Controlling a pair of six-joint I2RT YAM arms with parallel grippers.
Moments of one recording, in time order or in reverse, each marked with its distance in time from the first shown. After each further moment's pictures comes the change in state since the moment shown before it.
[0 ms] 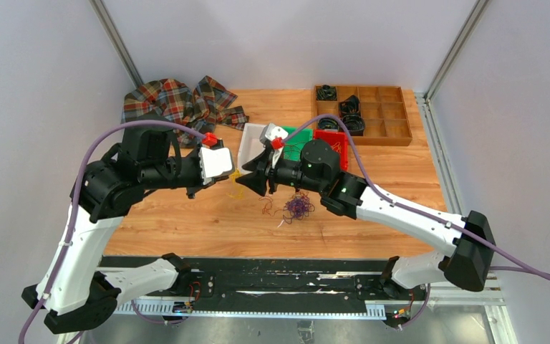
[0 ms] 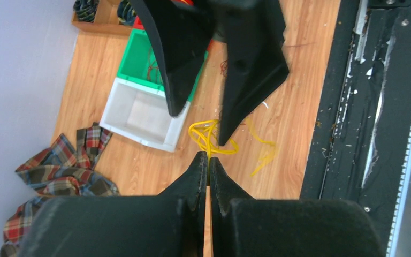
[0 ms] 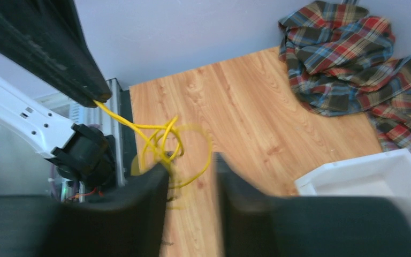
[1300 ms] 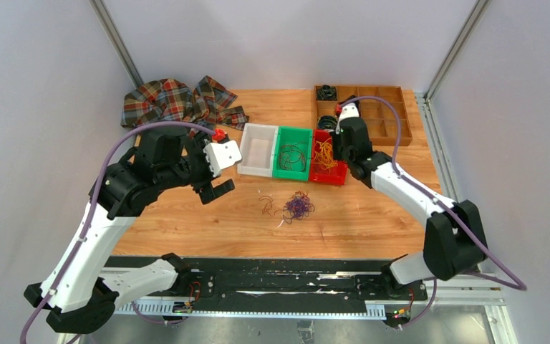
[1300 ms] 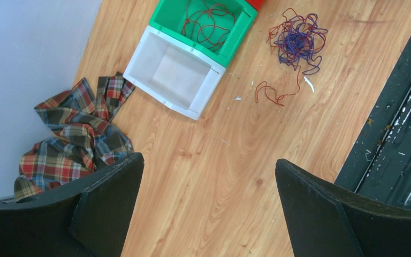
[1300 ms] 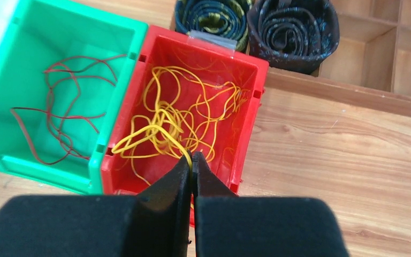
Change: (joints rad) left arm 0.000 -0.038 -0.182 0.142 -0.249 -0.064; right arm -0.568 0.106 -0.122 -0.285 0.558 0.024
